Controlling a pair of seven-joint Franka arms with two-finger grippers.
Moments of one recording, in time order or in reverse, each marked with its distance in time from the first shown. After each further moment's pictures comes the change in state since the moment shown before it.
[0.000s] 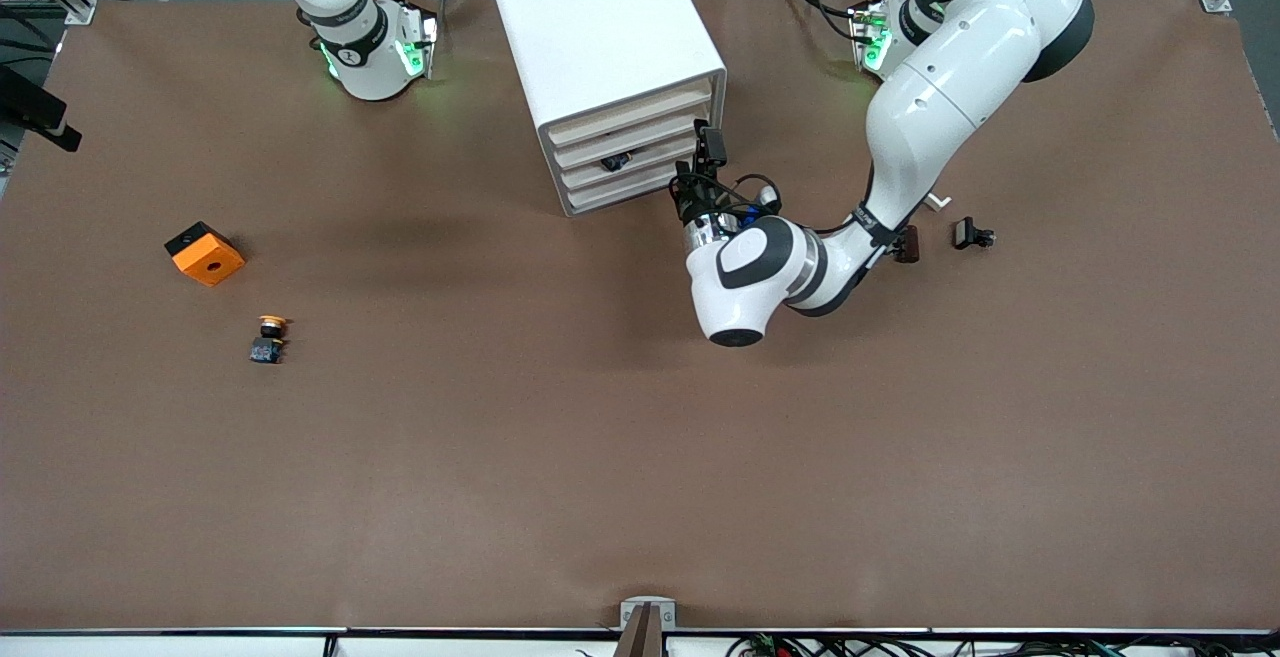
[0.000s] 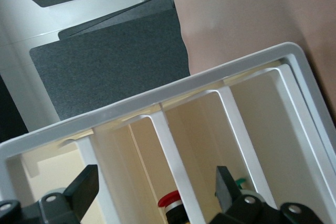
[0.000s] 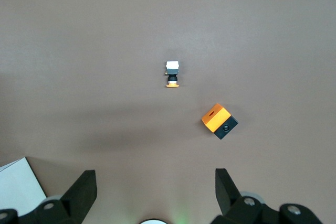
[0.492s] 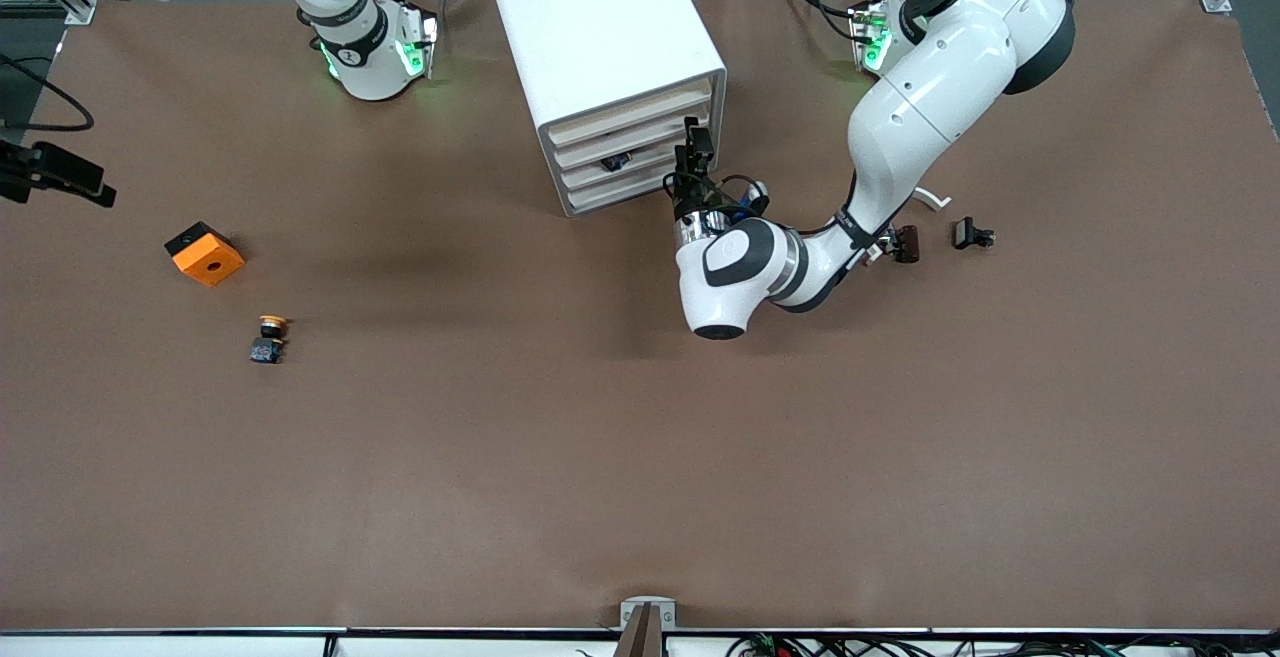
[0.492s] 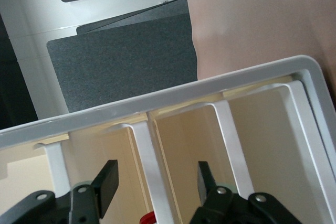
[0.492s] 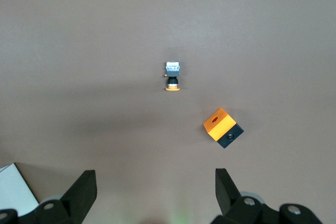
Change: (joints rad) left arm -0.019 0.052 0.000 -0.004 0.000 -0.005 -0.062; right arm 0.002 0.136 0.005 0.030 0.000 0.041 -0.002
